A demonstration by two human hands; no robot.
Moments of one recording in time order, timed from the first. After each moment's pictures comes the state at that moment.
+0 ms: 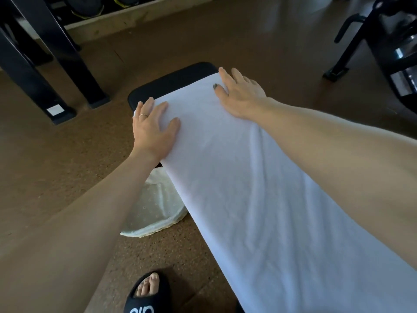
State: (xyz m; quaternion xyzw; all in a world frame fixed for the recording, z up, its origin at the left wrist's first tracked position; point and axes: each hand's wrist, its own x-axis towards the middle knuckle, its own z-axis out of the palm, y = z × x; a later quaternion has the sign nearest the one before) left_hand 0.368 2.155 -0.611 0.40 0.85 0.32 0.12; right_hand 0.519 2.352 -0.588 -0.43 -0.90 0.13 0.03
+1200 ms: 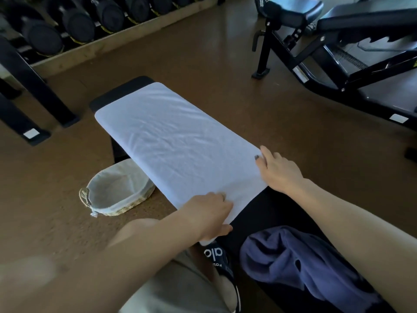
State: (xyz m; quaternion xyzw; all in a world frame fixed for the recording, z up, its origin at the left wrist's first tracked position) left_hand 0.731 1.975 -0.529 0.78 0.56 -0.20 0.18; right_hand 0.915 2.130 -0.589 -0.60 -0.78 0.19 -0.04
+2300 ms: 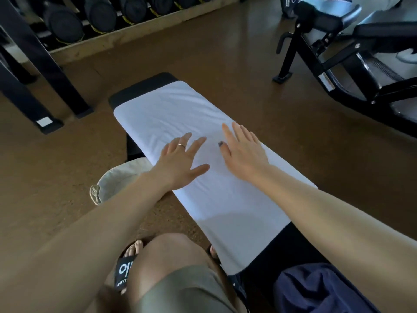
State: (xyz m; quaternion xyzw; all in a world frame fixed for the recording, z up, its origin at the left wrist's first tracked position) left_hand 0.574 2.051 -0.550 0.66 0.74 0.00 0.14; right_hand 0.755 2.149 -0.570 -0.46 -0.88 0.10 0.07
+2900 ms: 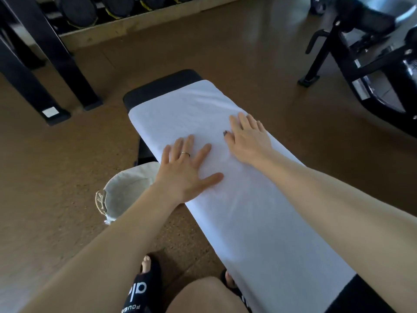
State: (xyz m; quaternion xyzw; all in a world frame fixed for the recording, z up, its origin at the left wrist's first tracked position) left_hand 0.504 2.081 -0.582 0.61 0.78 -0.03 0.12; right_hand 0.638 2.249 -0.602 -0.45 -0.89 0.04 0.05
